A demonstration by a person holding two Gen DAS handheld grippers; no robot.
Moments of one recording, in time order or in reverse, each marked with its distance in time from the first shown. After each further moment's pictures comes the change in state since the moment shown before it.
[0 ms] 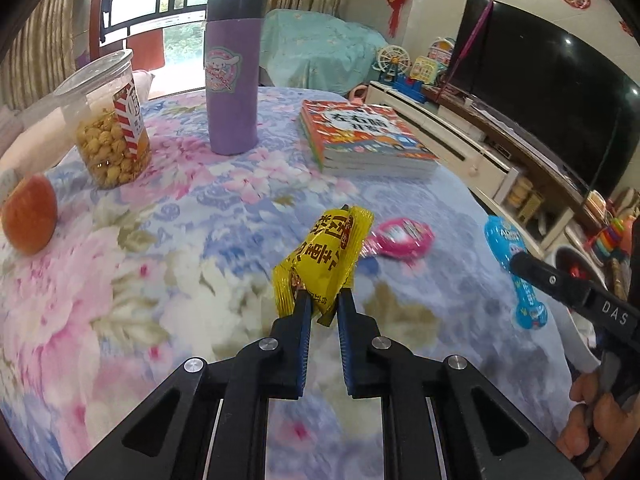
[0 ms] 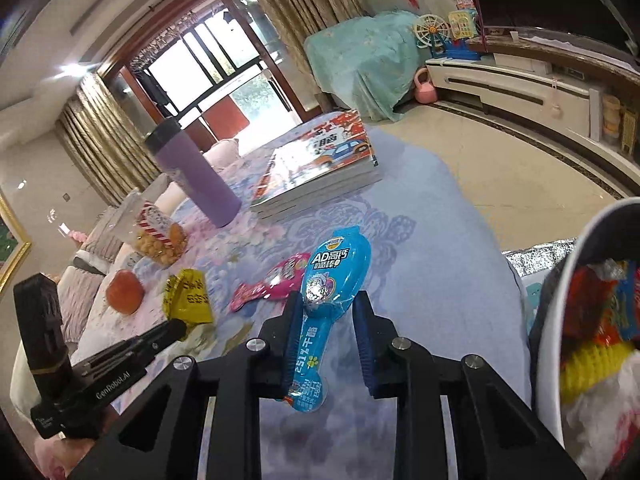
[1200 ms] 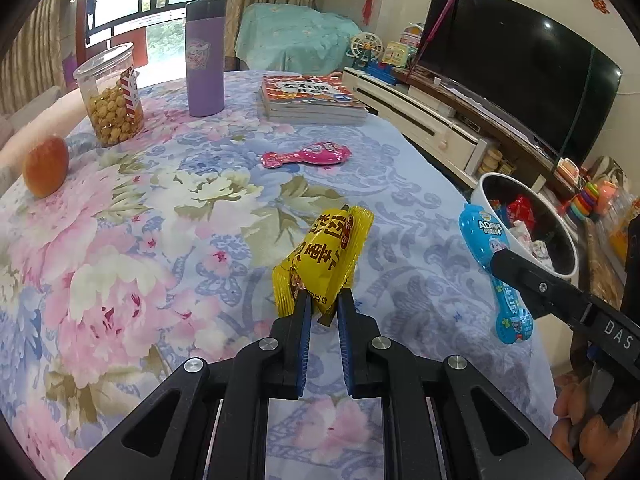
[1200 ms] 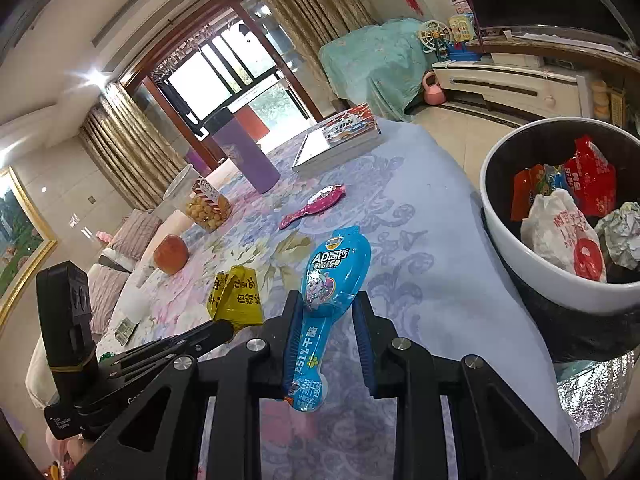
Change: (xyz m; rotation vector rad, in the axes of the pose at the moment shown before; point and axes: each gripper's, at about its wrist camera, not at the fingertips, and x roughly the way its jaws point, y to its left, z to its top) left arm -0.090 -0.053 -0.080 0.047 0.033 -0.042; right arm -0.083 0.009 -0.084 0.025 -0.038 0.069
